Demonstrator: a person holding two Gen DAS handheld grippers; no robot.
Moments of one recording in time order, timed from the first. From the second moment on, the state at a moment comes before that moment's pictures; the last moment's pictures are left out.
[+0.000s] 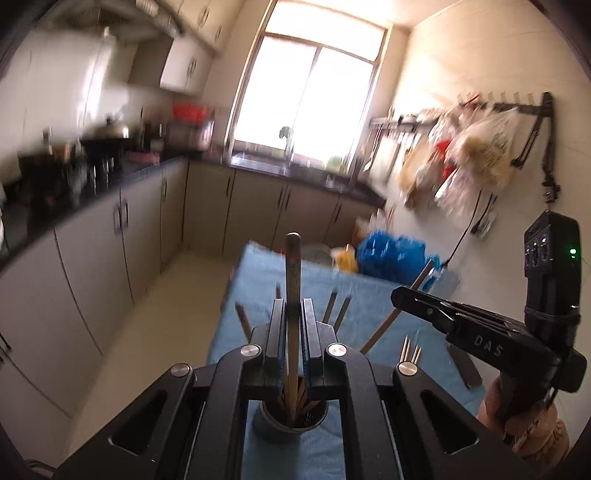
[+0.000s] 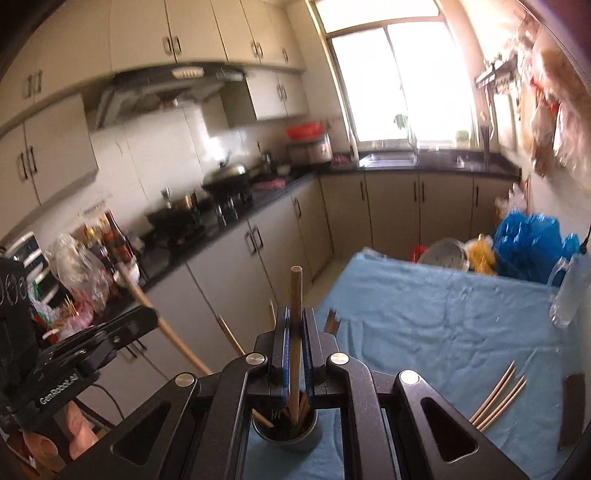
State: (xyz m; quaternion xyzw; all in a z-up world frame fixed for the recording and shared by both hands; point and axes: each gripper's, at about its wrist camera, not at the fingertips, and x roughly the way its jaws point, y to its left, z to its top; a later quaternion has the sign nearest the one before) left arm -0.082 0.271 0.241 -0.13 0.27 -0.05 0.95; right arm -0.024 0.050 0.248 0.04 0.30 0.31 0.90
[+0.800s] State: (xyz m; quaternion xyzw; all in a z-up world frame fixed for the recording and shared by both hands) left arm -0.121 0.245 0.241 -0.12 0.24 -0.03 0.96; right arm 0.013 0.005 0.202 0.09 0.33 0.26 0.90
